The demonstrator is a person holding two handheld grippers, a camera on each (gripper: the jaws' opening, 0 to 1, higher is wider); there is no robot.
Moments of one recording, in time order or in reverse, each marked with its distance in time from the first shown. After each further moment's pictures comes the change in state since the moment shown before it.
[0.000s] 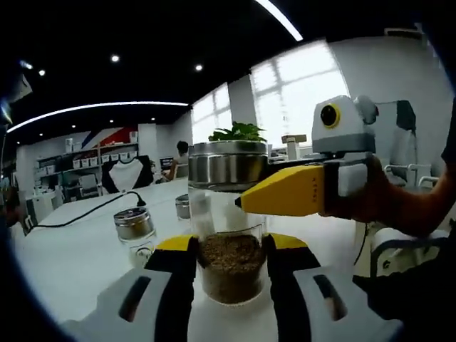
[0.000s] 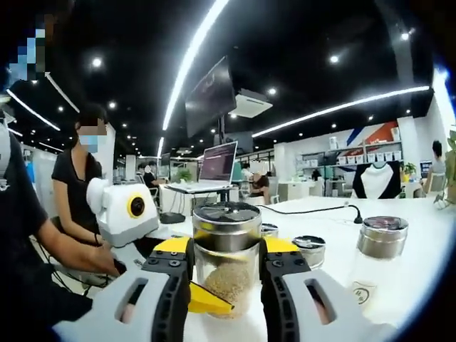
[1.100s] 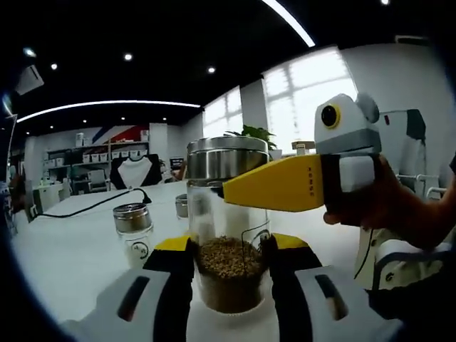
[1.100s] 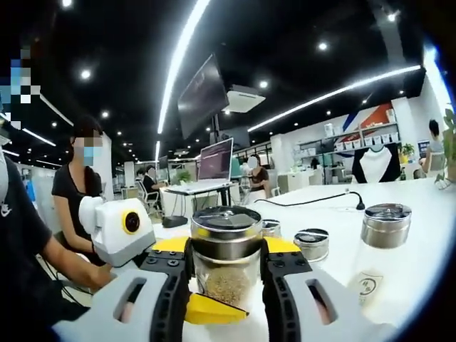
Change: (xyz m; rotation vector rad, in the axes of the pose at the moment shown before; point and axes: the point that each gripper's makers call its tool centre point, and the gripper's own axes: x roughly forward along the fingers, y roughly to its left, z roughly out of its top) left arm 0.006 0.003 -0.005 -0.009 -0.005 0.120; right arm 0.004 -0.004 -0.003 0.037 0.041 -0.084
